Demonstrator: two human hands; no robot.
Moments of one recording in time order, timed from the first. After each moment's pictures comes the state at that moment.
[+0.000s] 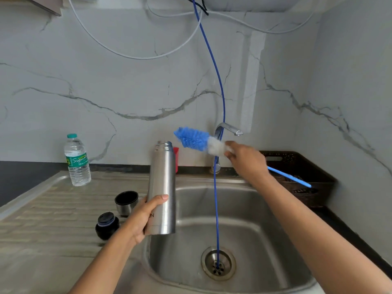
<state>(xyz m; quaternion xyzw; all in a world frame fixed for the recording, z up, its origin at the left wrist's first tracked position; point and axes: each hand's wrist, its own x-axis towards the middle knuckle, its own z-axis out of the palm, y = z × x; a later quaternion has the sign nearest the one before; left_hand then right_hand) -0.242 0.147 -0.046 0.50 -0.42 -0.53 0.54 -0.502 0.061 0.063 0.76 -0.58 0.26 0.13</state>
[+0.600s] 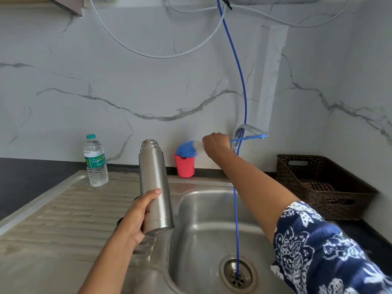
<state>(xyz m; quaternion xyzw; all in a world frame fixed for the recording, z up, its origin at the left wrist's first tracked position) -0.190 0.135 -0.045 0.46 -0.33 -0.55 0.61 -0.363 -0.041 0.081 0.77 -0.58 0.02 0.25</state>
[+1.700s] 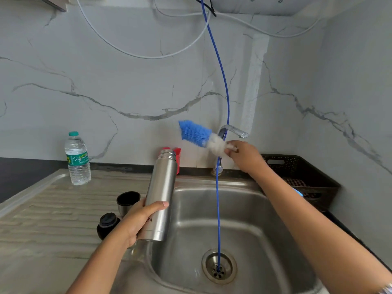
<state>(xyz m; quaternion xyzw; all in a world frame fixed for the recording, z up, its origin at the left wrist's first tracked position) -0.228 0.153 -0.040 0.55 -0.43 -0.50 0.51 -0.488 0.048 0.080 0.74 -0.59 0.31 -0.09</state>
